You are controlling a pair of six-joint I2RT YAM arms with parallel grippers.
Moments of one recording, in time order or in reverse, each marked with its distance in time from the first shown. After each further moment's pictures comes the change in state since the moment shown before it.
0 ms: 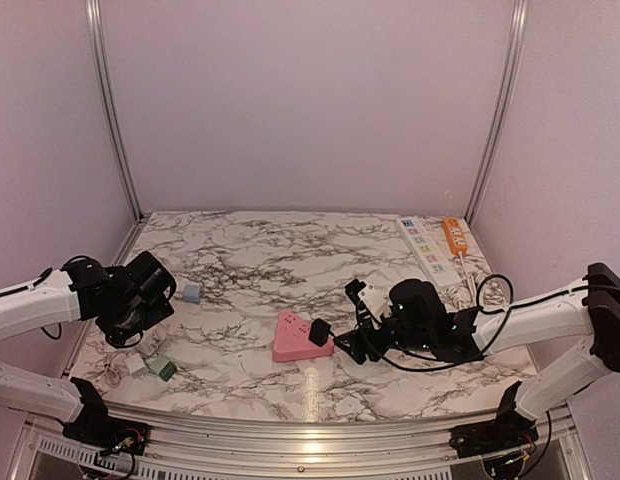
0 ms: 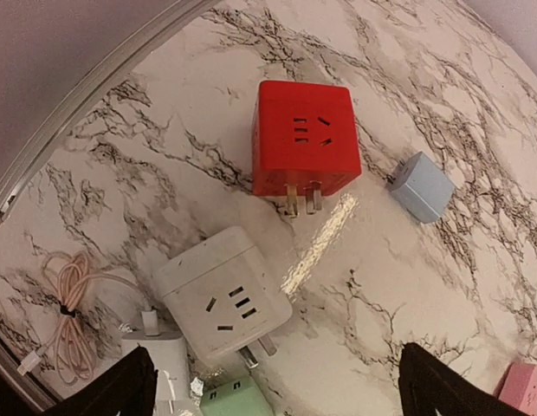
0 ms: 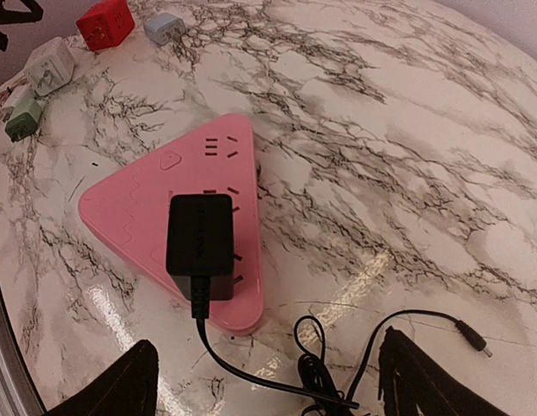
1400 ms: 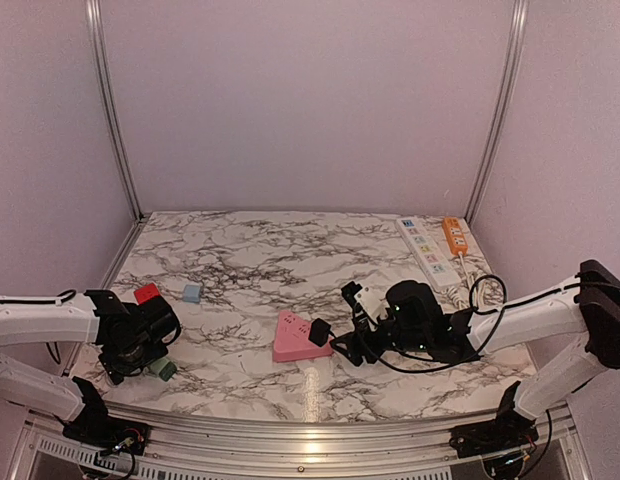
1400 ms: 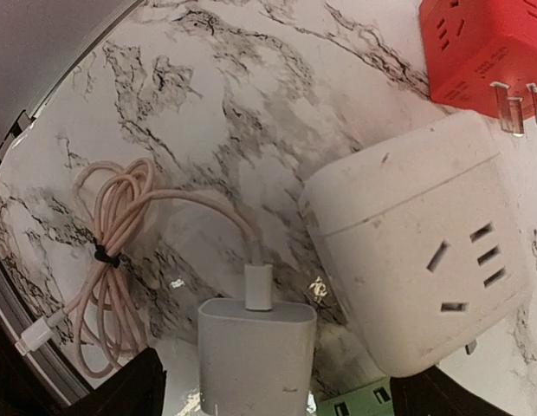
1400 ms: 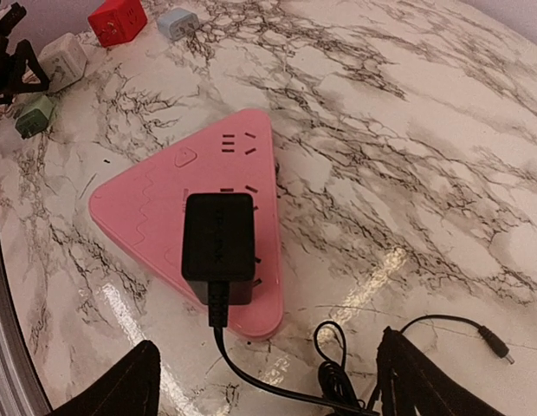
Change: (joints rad) left arm -0.034 0.106 -0.195 -0.048 0.077 -0.223; right arm 0.000 0.040 0.002 0.037 -0.053 0.013
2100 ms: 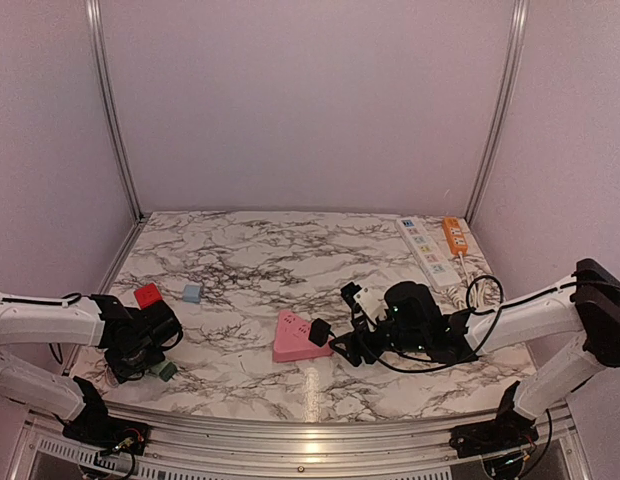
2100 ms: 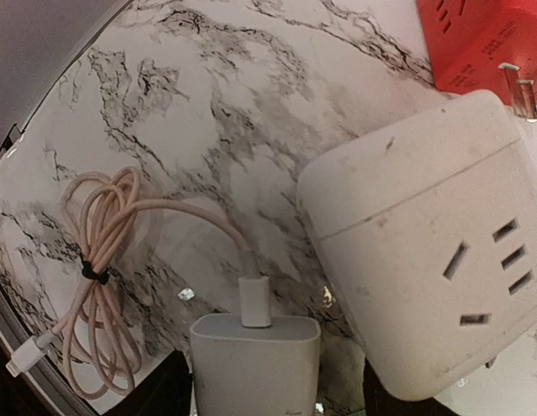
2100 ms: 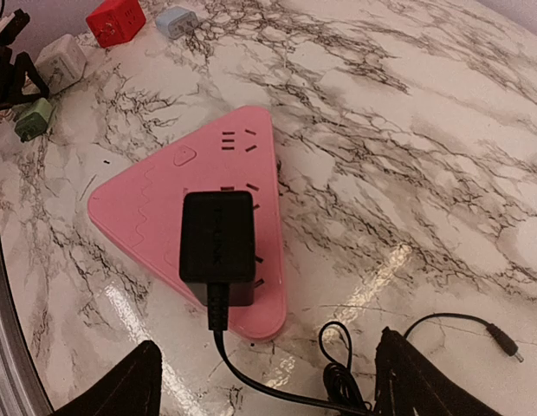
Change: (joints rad) left arm 0.003 0.034 -0.038 0.072 -0.024 0.055; right arm 0.000 0.019 0.000 0.016 -0.006 0.022
